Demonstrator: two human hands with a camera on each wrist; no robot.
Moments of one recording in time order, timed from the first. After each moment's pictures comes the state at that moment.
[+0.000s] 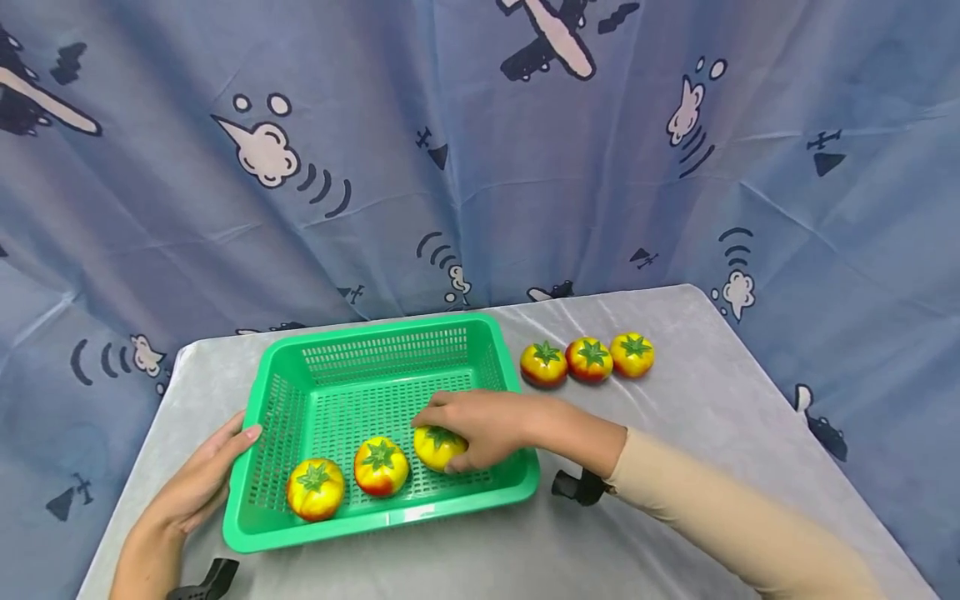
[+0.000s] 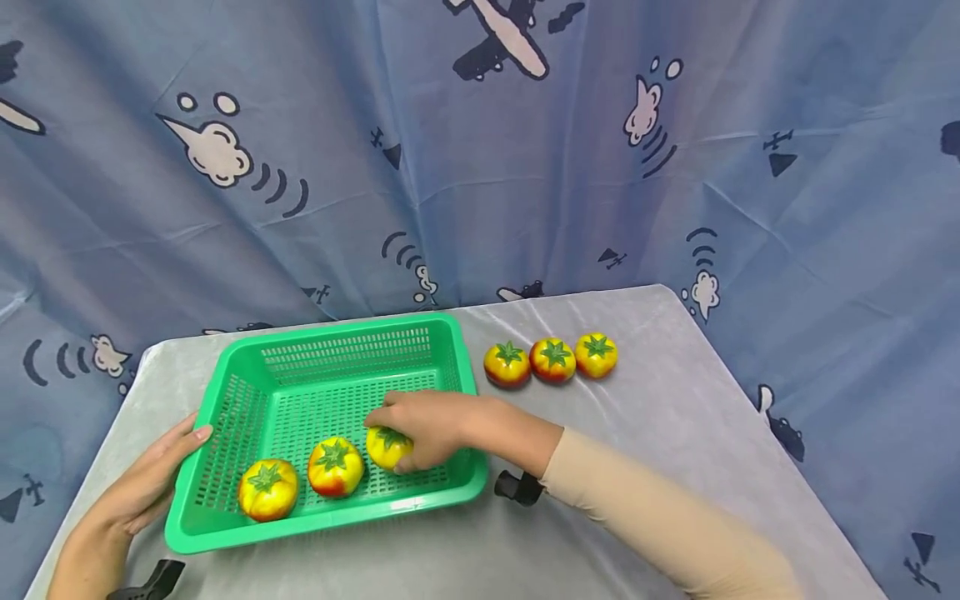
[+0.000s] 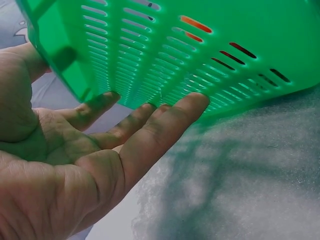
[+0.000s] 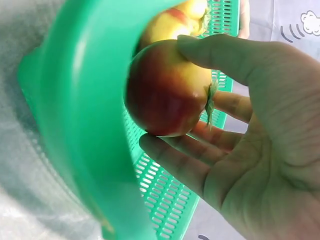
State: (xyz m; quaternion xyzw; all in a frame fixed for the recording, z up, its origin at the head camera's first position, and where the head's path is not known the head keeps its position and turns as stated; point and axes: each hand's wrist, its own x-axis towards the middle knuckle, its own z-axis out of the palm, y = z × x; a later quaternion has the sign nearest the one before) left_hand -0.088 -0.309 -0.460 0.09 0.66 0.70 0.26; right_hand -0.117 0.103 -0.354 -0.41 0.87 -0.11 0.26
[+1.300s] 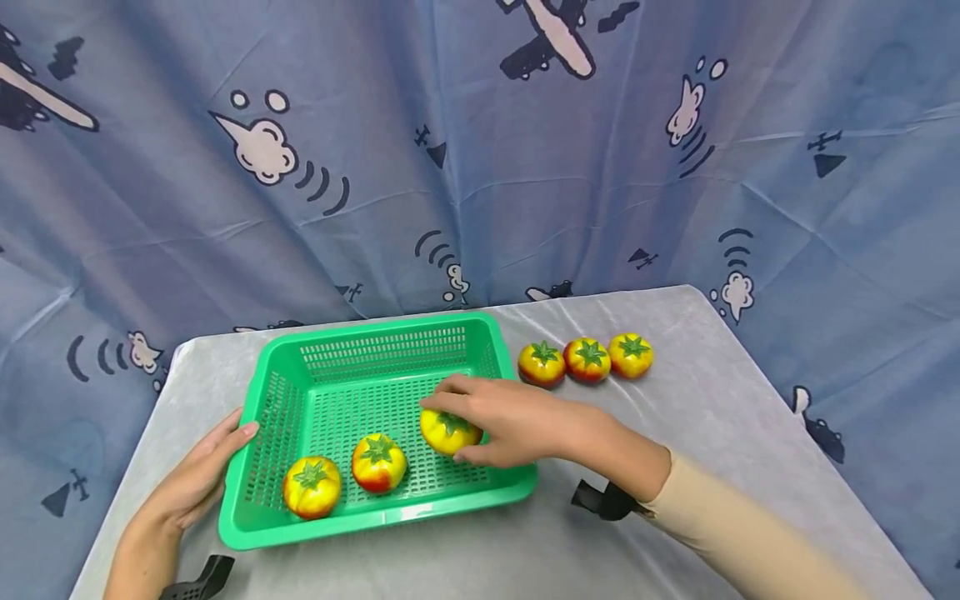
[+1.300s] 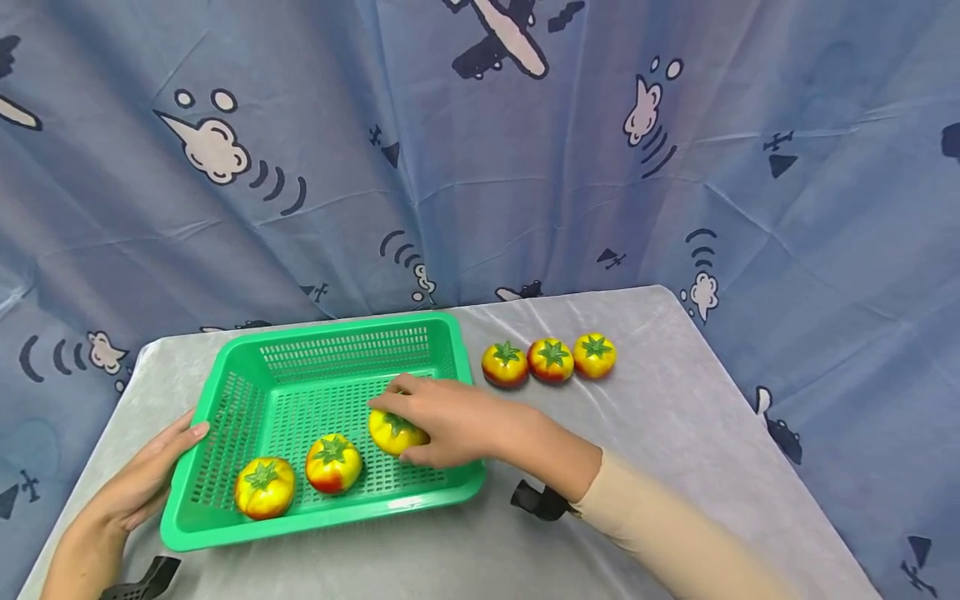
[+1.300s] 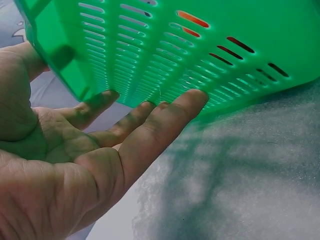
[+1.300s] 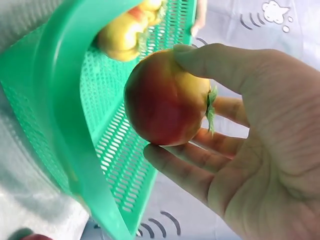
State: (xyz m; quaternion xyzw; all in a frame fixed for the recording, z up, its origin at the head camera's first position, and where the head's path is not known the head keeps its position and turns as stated) left_hand -0.091 -0.308 -0.460 0.10 0.65 0.71 0.27; right_hand -0.099 0.132 -0.324 -0.41 0.89 -0.14 0.17
